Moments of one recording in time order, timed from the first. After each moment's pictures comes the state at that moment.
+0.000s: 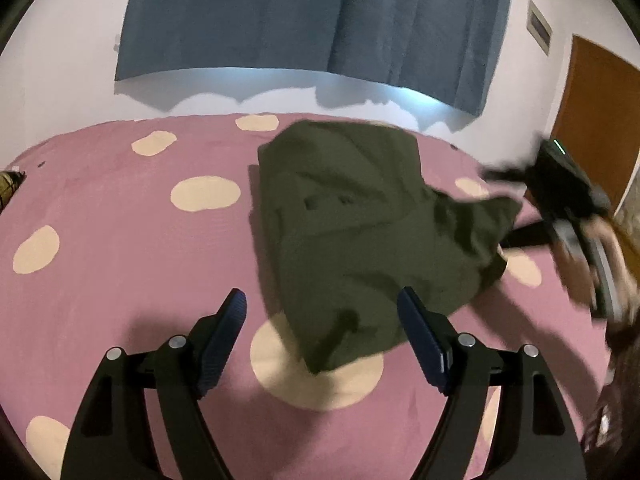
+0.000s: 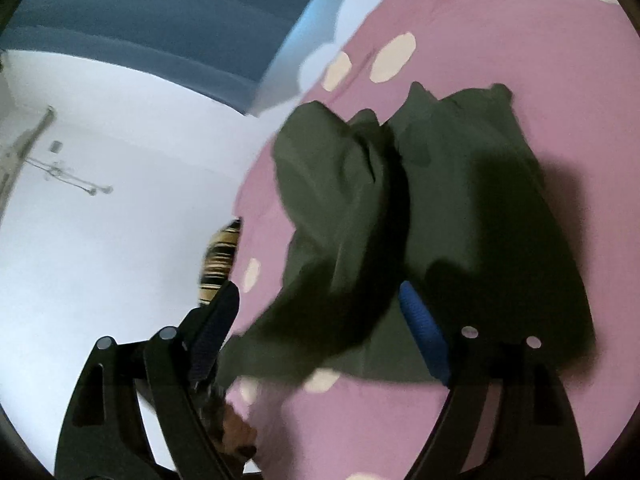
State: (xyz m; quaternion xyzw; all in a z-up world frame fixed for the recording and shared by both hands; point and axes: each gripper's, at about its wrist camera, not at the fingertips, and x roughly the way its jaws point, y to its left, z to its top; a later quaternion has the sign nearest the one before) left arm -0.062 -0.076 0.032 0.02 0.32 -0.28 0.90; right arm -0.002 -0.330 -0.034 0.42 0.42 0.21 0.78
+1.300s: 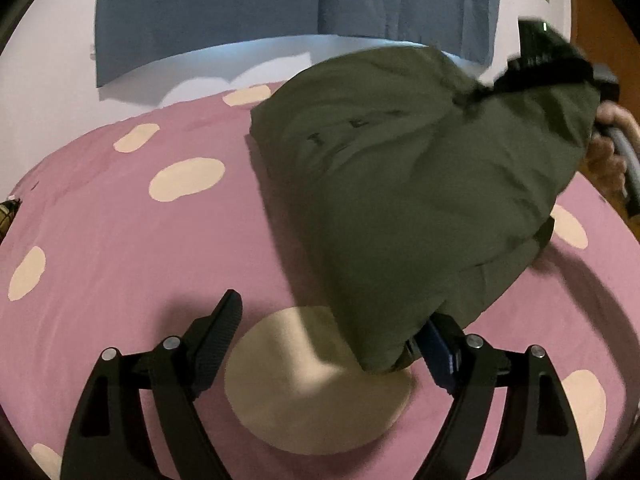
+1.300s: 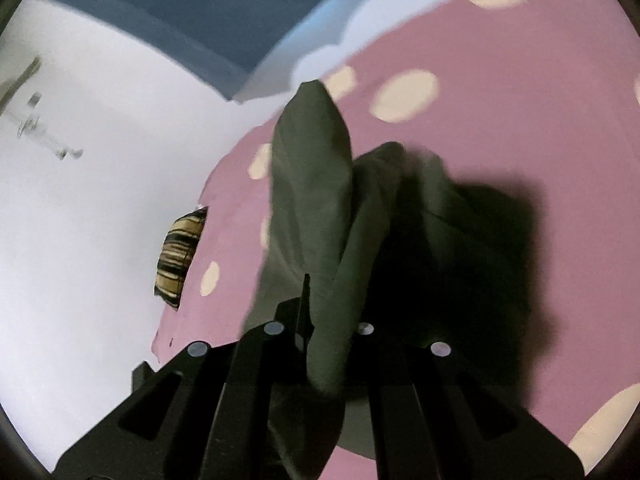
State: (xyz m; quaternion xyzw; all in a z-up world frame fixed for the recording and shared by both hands) left arm -0.032 -0.123 -0.012 0.10 0.36 -0.25 0.89; right arm 0.056 -0.360 -0.014 0.35 0.44 0.20 0.81
